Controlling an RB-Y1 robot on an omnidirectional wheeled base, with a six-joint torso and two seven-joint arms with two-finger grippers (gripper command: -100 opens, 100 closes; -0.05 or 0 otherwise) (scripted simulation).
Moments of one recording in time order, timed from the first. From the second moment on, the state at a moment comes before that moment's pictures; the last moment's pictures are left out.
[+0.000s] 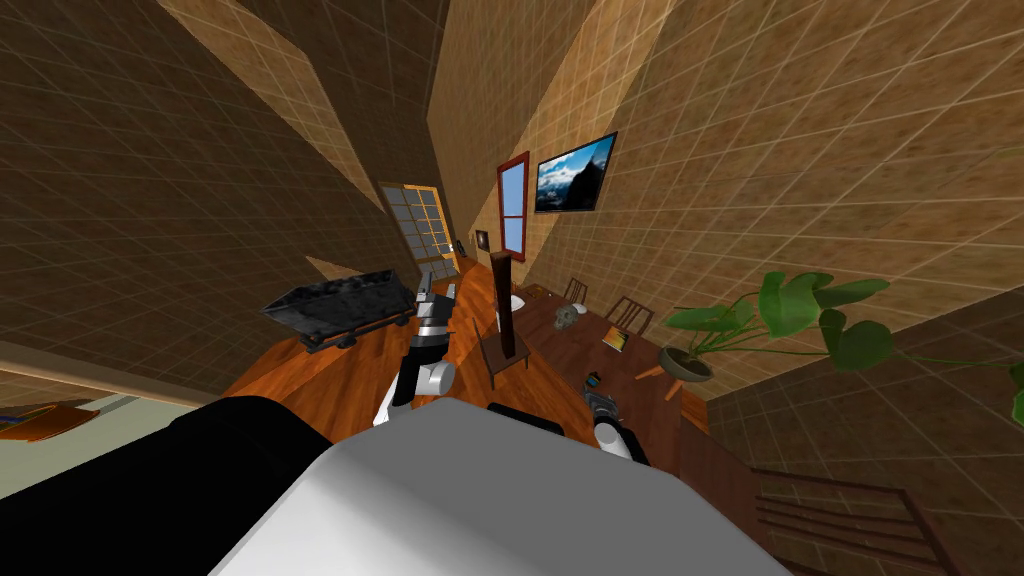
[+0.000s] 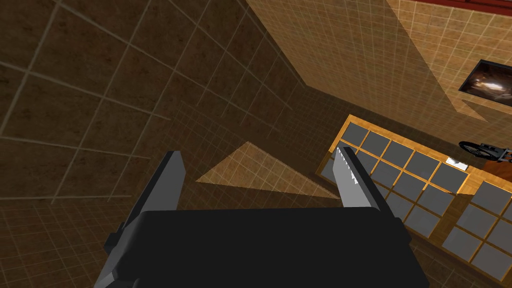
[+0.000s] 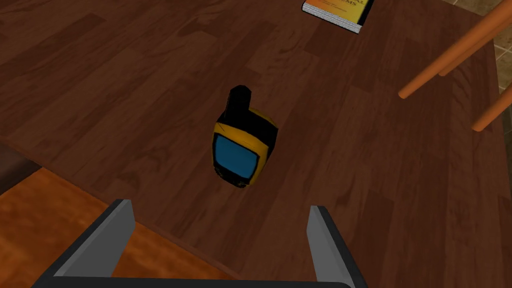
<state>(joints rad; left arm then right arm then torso) 0.46 -0.02 0.07 -2.32 0.09 -0.40 0.08 0.09 -0.13 0.04 -0.93 -1.10 -0.21 -0.66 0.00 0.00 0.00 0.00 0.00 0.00</state>
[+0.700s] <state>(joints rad) 0.46 -0.02 0.07 -2.32 0.09 -0.40 0.08 0.00 -0.12 0.03 -0.79 -1.19 -0.15 -0.72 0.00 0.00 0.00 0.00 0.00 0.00</state>
